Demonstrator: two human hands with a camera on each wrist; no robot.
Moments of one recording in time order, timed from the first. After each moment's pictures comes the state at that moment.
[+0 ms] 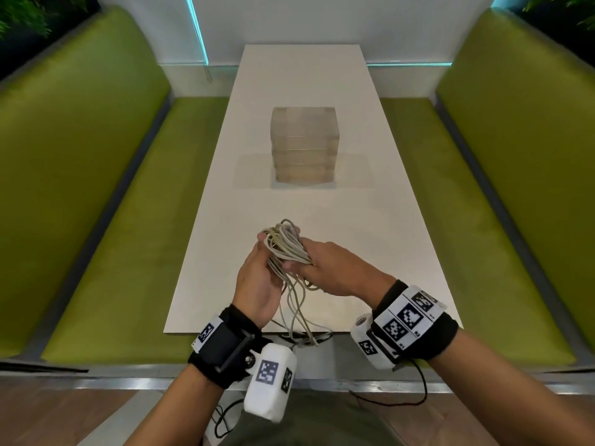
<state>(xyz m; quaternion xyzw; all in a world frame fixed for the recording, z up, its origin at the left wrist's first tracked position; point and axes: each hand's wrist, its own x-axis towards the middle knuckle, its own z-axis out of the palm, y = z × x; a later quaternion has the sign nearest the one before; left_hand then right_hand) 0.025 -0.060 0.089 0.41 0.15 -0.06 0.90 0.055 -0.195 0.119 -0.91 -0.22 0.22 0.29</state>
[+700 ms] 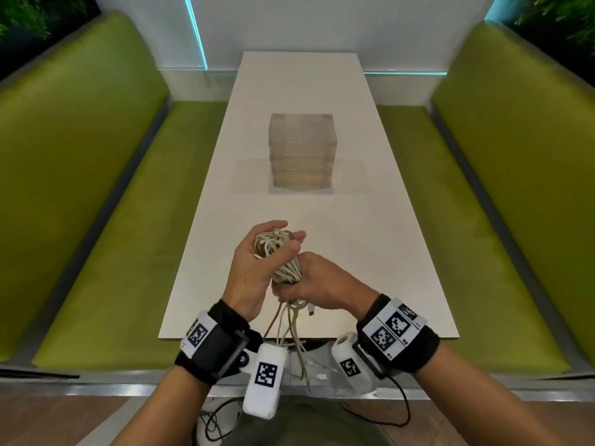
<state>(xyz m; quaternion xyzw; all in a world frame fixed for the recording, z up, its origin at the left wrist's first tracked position) 0.028 -0.052 0.108 0.55 0.03 -0.02 0.83 0.045 -0.184 0.112 -0.81 -0.19 0.29 0.47</state>
